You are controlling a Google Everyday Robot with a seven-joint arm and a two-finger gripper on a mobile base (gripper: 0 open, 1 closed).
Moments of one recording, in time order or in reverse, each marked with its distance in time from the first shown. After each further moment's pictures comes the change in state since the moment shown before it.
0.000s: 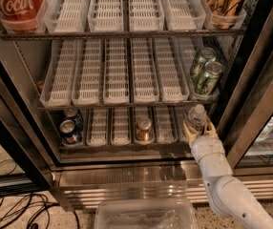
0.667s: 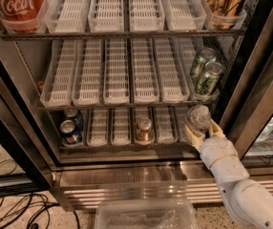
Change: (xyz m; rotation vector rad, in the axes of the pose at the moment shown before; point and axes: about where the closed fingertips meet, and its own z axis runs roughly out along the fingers) arm -0.029 -0.008 -0.032 -0.084 0.027 0.001
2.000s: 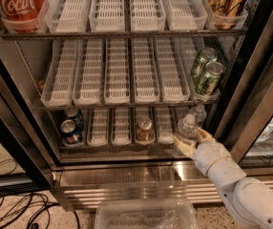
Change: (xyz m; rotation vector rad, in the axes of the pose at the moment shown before) arm 0.010 0.044 -0.006 -0.183 0.083 0.038
